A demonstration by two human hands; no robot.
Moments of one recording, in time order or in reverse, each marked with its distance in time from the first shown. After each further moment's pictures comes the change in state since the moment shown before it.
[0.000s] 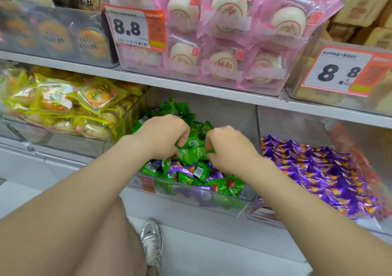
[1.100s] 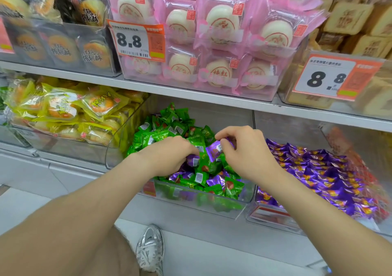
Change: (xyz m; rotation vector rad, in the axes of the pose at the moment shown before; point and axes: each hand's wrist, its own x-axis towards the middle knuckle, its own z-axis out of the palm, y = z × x) left_hand -0.005 0.009 0.028 -0.031 -0.067 0.190; right_hand -0.031 0.021 -0.012 0.368 0.314 0.122
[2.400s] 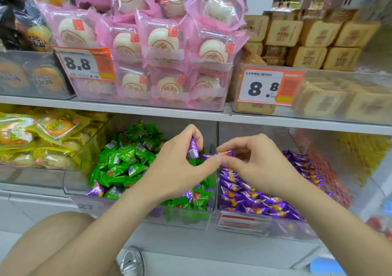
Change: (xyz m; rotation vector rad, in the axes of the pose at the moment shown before) left_hand 0.004 0.130 -0.050 -0.775 0.497 -0.100; right_hand -0.040 0.059 -0.079 0.317 -0.087 0.065
